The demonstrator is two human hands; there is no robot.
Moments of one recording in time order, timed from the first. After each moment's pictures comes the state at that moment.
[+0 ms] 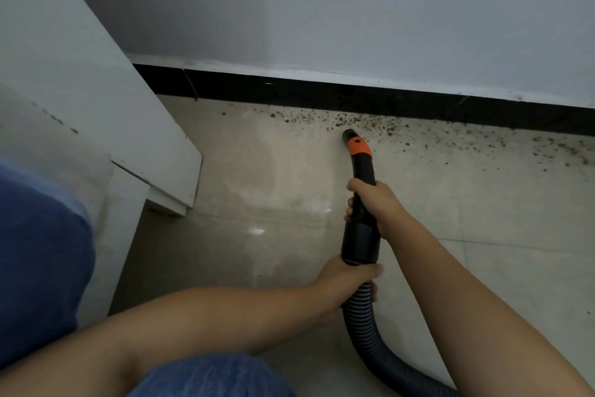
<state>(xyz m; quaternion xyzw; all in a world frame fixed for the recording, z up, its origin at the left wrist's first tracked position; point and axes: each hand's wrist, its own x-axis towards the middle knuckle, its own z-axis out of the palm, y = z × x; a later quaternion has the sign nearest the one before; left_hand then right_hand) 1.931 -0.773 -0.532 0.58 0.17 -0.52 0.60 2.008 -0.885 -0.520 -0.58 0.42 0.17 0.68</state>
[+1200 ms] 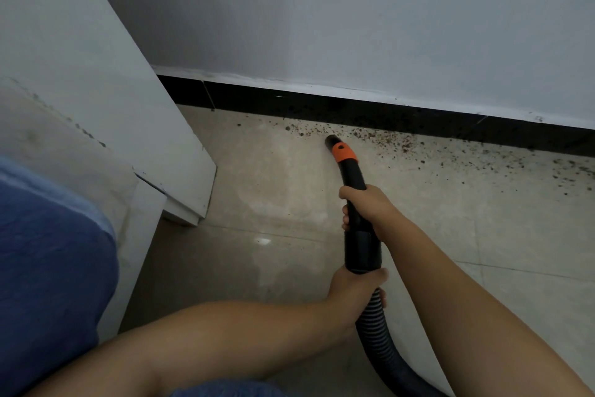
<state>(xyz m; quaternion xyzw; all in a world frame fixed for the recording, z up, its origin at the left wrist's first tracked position) 1.938 -0.777 -0.530 0.56 0.24 -0.45 0.65 2.040 -0.864 -0.522 -0.64 0.36 0.23 0.64</state>
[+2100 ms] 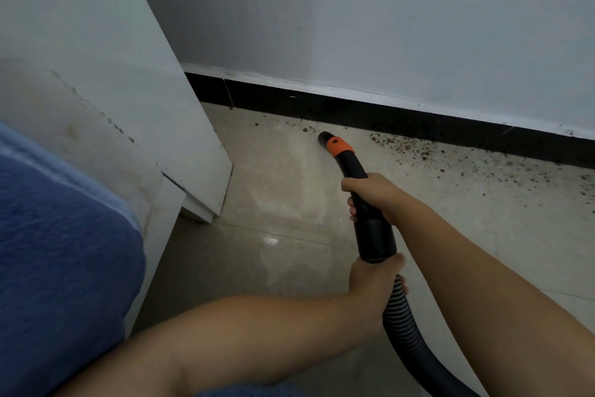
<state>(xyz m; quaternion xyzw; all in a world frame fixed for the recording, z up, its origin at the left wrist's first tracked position) 1.953 -0.793 -0.527 0.49 0.32 -0.39 0.71 2.075 -0.856 -0.513 -0.68 0.30 0.30 0.60</state>
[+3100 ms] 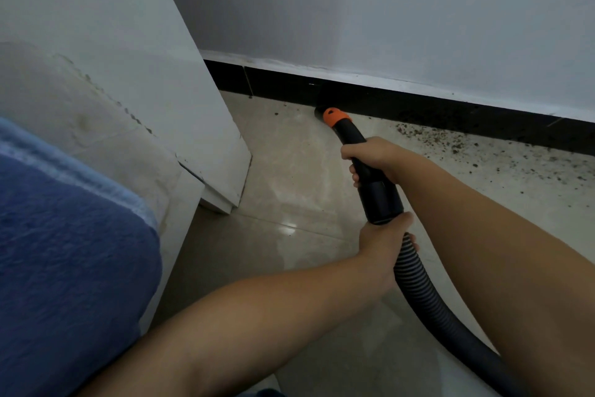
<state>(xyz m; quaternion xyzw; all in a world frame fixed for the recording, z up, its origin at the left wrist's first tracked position) 2.005 -0.787 -0.522 0.46 0.36 -0.36 0.73 2.134 -0.837 -0.517 -0.72 0.23 0.33 0.56</state>
